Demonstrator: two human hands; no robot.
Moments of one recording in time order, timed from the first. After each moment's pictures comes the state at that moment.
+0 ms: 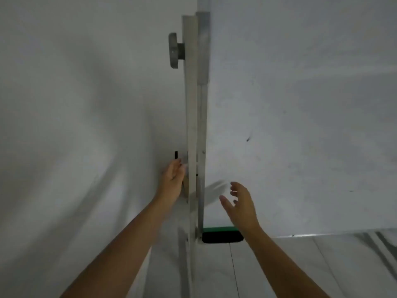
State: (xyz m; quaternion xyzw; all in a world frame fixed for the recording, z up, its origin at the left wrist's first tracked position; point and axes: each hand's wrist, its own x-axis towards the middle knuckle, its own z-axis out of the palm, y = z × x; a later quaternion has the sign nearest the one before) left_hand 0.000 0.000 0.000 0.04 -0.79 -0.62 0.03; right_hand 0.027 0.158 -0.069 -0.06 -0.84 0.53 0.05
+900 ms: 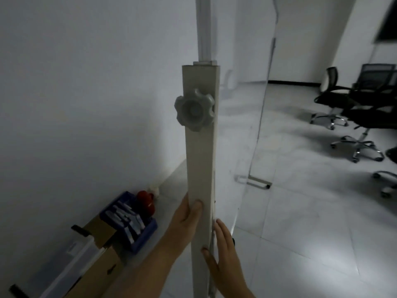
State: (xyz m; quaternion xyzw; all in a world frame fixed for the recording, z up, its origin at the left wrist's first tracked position) left_hand -0.062 0.132 0.022 -0.43 -0.56 -0.61 -0.36; right_hand 0.030 0.174 -0.100 -0.35 -0.84 0.31 0.29
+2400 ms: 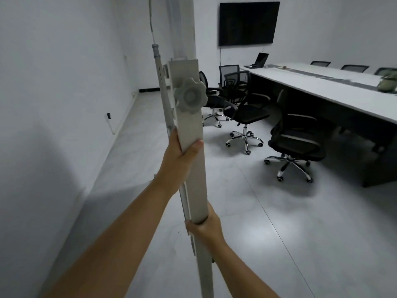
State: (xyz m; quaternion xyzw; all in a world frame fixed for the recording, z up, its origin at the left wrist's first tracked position) left_hand -0.005 0.823 0.096 -0.65 -0.36 -0.54 -0.38; right_hand 0.070 0.788 -0.055 -0.59 -0.51 0.43 0.46
